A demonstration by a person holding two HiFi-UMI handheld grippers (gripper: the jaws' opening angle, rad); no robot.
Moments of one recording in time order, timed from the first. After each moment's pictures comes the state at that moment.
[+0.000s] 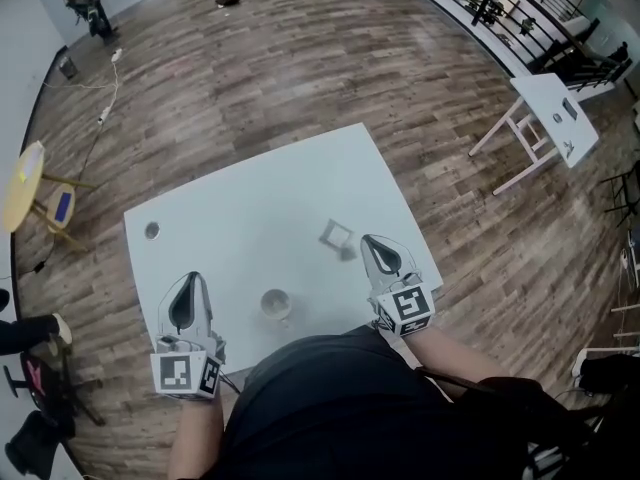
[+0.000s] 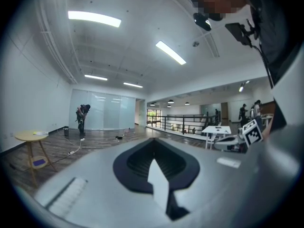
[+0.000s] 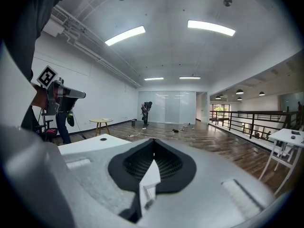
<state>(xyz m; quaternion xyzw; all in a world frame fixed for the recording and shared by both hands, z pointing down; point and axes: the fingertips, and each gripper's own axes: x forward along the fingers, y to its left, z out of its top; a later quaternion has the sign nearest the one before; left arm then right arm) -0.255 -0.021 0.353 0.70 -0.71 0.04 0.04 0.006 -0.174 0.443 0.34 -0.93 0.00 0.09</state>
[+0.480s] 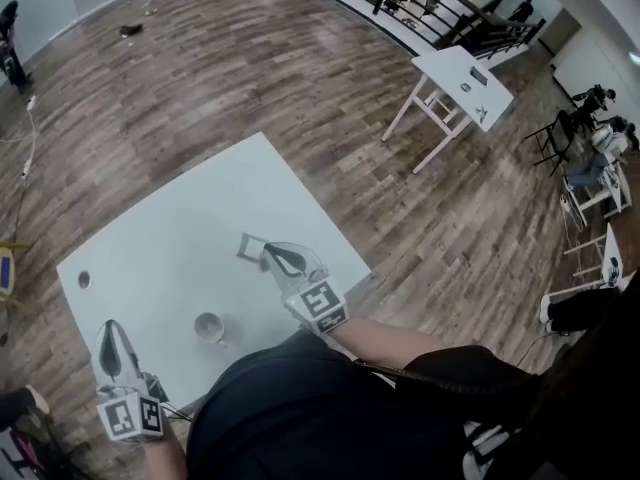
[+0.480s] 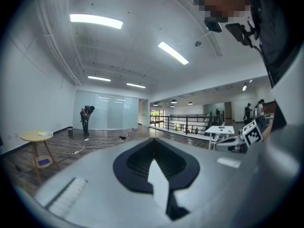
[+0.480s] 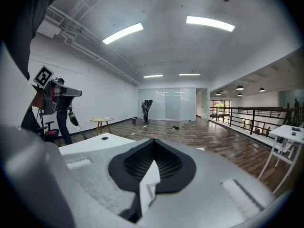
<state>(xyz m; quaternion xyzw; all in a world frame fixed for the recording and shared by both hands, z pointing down) -0.288 -0.002 0.356 0.68 -0.73 0.04 0.05 -0.024 -0.172 0.451 0.34 -0.94 0.02 0.10</state>
